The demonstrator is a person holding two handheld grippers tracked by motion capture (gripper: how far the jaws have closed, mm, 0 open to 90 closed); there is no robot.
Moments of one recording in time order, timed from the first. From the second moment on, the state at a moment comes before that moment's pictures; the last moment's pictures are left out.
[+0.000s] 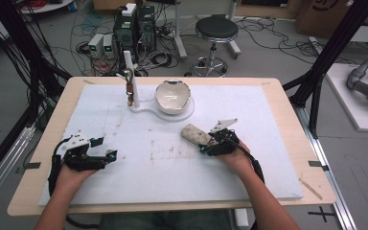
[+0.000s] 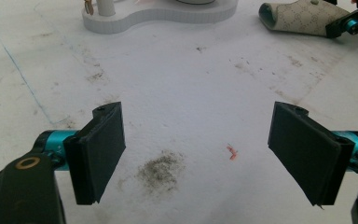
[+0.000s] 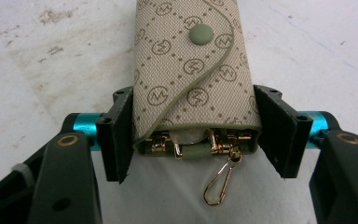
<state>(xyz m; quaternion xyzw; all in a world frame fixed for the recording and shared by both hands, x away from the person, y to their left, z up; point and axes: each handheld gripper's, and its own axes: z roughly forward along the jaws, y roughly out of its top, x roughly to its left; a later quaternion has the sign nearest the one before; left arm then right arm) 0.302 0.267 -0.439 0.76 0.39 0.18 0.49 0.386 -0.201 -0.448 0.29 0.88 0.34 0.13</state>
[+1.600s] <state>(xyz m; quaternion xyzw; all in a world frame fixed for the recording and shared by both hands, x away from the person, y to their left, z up) 0.304 0.267 -0.437 0.76 0.39 0.18 0.50 0.455 -0.136 -0.342 0.25 0.89 0.35 0.18</state>
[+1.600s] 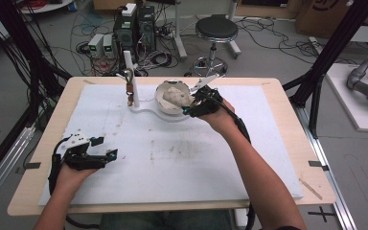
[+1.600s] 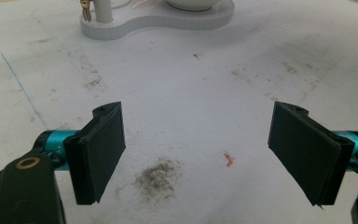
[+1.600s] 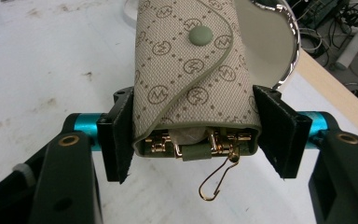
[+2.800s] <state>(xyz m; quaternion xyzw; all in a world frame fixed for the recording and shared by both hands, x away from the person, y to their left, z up) 0.307 0.268 -0.441 0.76 0.39 0.17 0.49 0.494 -0.094 -0.352 0.25 0.91 0.27 0.21</state>
